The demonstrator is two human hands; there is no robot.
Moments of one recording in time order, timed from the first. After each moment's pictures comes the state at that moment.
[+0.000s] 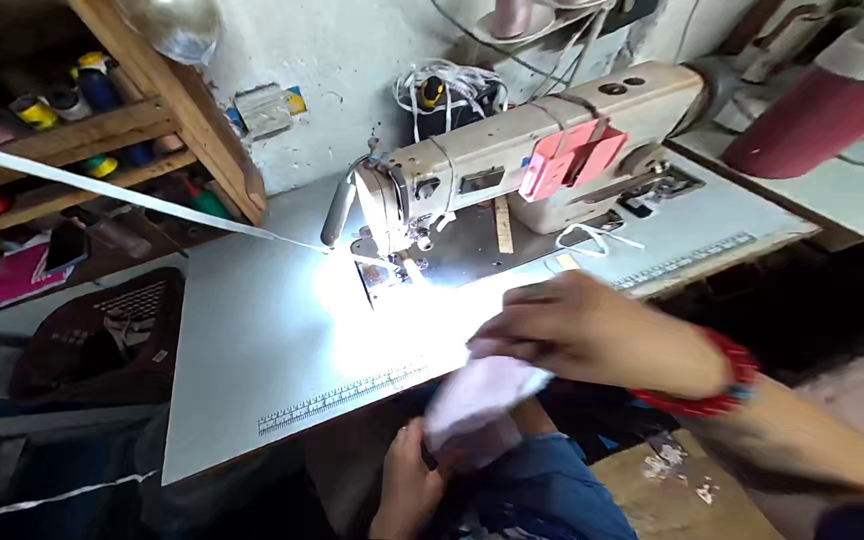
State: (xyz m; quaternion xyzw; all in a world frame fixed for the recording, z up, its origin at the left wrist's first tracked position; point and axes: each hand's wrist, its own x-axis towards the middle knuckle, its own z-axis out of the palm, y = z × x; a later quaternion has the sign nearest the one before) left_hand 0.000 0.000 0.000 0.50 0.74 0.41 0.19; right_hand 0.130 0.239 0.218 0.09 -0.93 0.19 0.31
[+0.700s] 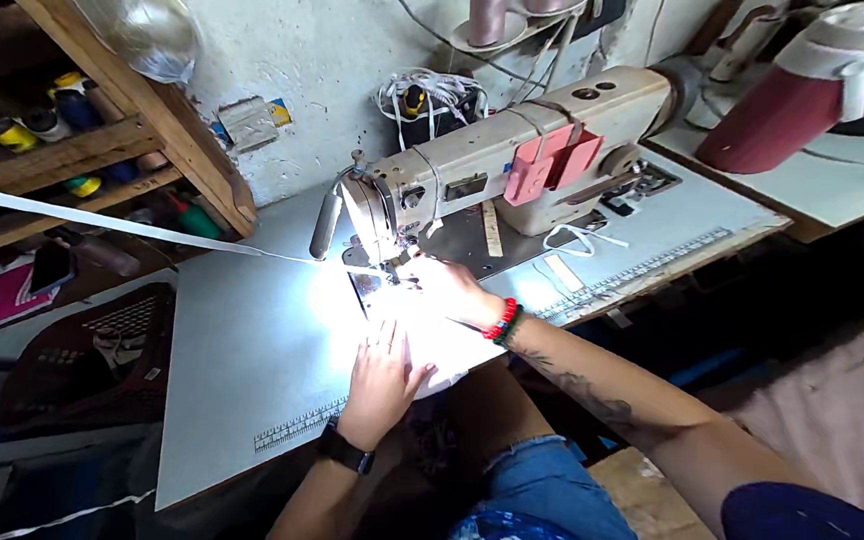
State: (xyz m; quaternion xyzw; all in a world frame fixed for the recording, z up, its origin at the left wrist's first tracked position) left_hand -0.083 0.095 0.066 0.65 0.74 0.17 0.02; right_hand 0.022 0.289 0.099 -0.21 -0.93 0.21 0.20
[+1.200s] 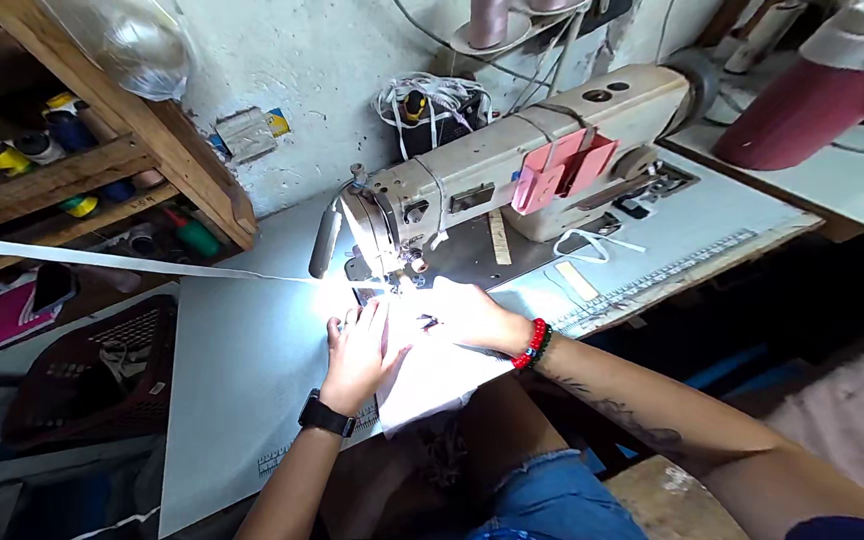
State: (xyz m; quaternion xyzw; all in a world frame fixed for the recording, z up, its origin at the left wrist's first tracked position) left_hand -0.139 0.131 0.085 0.63 0.77 0.05 -0.02; right_hand 0.037 0.290 0.094 -0.16 -0.97 0.14 0.08
